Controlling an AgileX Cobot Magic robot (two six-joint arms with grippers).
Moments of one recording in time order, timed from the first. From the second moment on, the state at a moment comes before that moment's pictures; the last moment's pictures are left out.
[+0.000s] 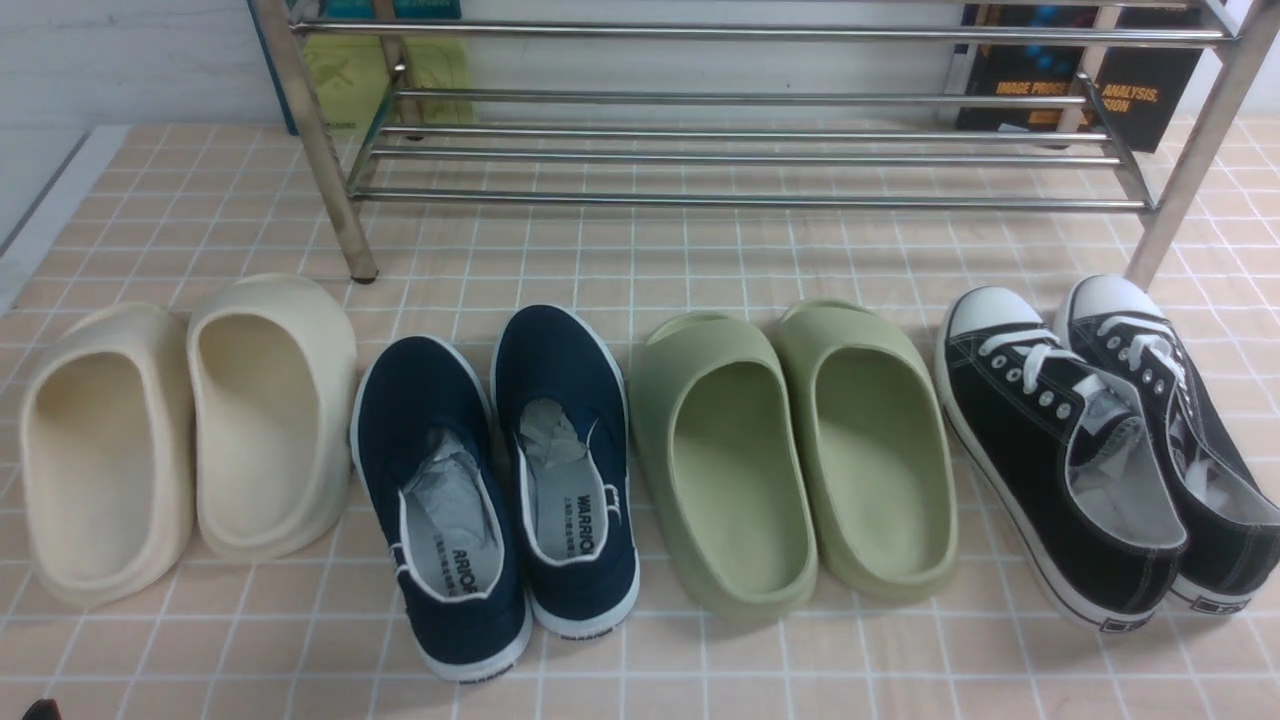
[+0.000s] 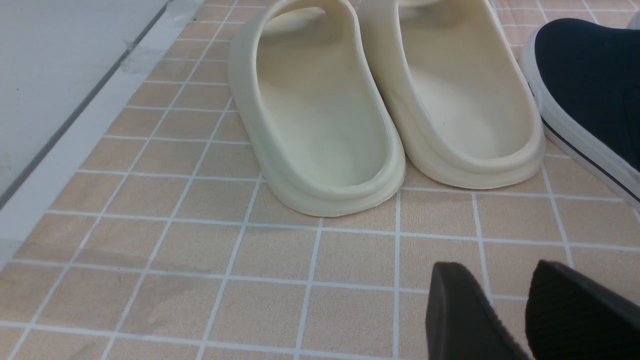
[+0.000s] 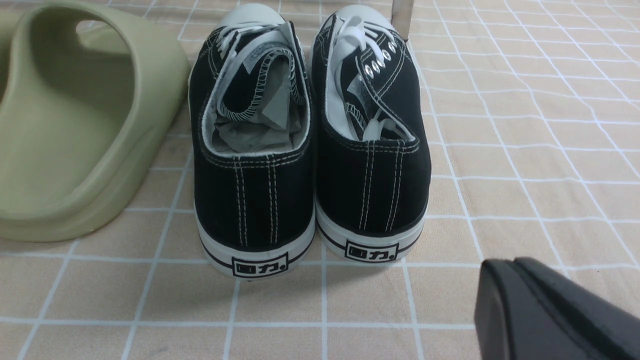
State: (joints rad) right arm 0.00 -0.01 0.02 -0.11 0.37 0.12; left arm 0.05 -0.01 0.03 0.15 0.37 -0.09
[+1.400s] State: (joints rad) right arm 0.00 -0.01 0.02 -0.11 0.37 0.12; left arm 0.05 -0.01 0.03 -0.46 0.27 -0.70
